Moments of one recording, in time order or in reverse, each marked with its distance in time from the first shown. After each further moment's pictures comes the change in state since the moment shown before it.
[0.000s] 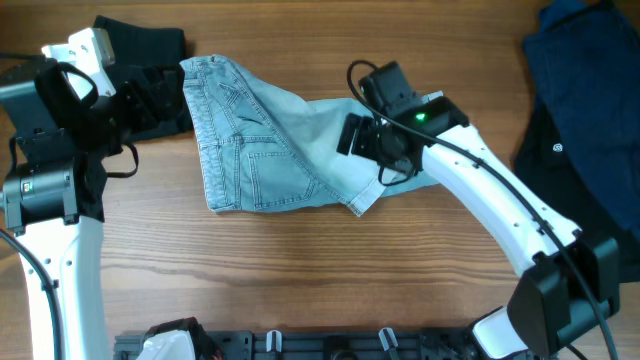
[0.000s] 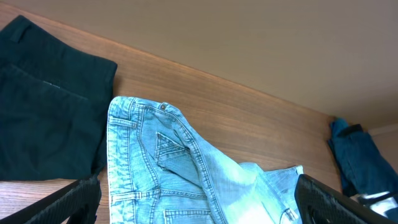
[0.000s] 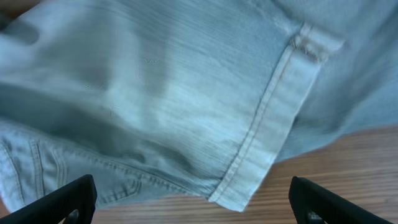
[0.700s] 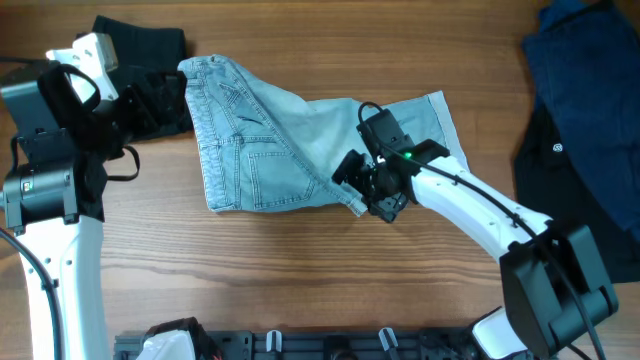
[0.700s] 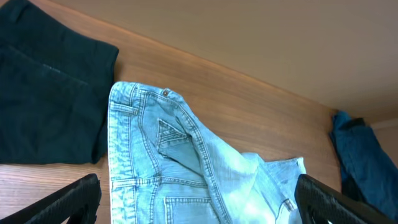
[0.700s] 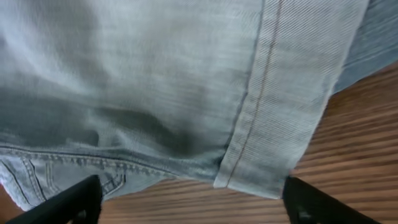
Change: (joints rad) left arm 0.000 0.002 0.000 -0.050 0.000 0.000; right arm 0.025 0.001 -0.299 0.254 -0.222 0.307
